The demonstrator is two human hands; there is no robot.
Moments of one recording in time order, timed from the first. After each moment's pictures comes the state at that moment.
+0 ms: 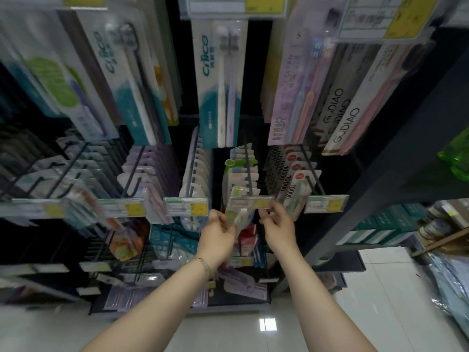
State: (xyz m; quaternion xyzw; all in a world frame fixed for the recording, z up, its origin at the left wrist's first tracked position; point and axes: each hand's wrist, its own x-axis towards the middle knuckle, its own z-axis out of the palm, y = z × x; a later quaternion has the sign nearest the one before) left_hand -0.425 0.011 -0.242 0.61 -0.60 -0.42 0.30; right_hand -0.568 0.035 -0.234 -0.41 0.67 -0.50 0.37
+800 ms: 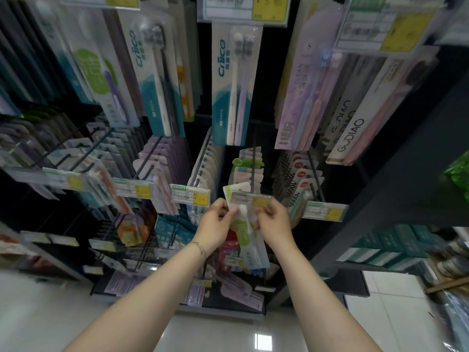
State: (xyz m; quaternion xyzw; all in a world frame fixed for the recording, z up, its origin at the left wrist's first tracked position) left_hand -0.427 0.008 -0.232 0.56 -0.57 -0.47 0.38; right_hand -0.573 0.029 -0.211 -0.48 0.58 -0.50 0.43
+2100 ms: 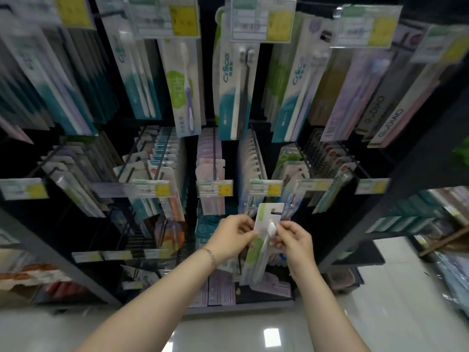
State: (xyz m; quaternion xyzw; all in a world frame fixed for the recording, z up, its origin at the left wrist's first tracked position) left_hand -0.270 0.042 -0.207 0.45 -0.71 -0.49 0.24; right_hand -0.422 0.101 -0.227 -0.28 0.62 -0.60 0.42
